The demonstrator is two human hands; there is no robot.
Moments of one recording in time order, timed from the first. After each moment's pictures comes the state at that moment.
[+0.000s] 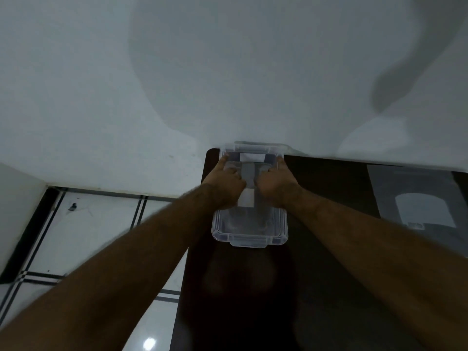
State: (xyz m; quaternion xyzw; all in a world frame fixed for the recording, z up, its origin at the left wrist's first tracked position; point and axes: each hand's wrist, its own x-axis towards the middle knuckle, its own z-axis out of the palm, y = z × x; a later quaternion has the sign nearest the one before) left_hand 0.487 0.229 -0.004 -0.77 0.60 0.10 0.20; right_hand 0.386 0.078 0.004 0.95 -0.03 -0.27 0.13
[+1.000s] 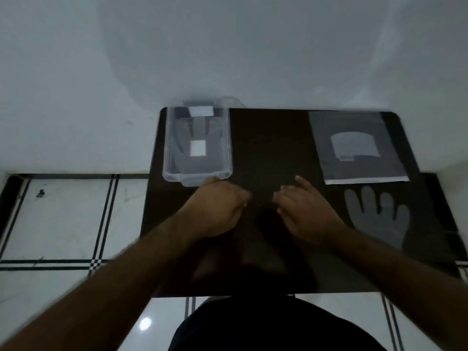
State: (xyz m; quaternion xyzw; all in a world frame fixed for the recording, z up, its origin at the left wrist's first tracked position) left_hand 0.239 0.272 0.093 -0.77 0.61 0.20 -0.05; right_hand 0.048 0.081 0.048 0.99 -0.08 -0.11 -0.10
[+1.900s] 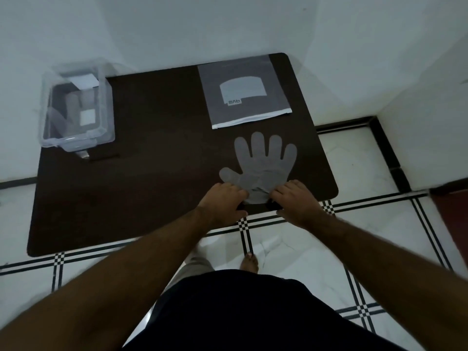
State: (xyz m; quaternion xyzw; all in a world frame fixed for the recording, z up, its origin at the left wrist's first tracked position) left_hand -0.096 0.118 -0.027 -0.72 0.65 0.24 0.03; right_hand -0.299 -0.034 -0.042 0.97 -0.16 -0.15 -0.08
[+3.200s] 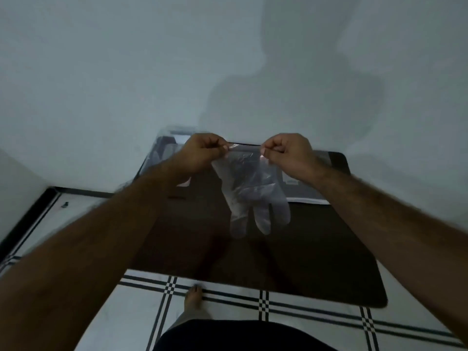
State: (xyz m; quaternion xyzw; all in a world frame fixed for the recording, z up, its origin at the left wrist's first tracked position) left_hand 0.125 0.173 0.191 -0.77 0.33 0.21 -0.50; right_hand -0.033 -0.055 0.196 0.89 -0.13 0.14 -0.42
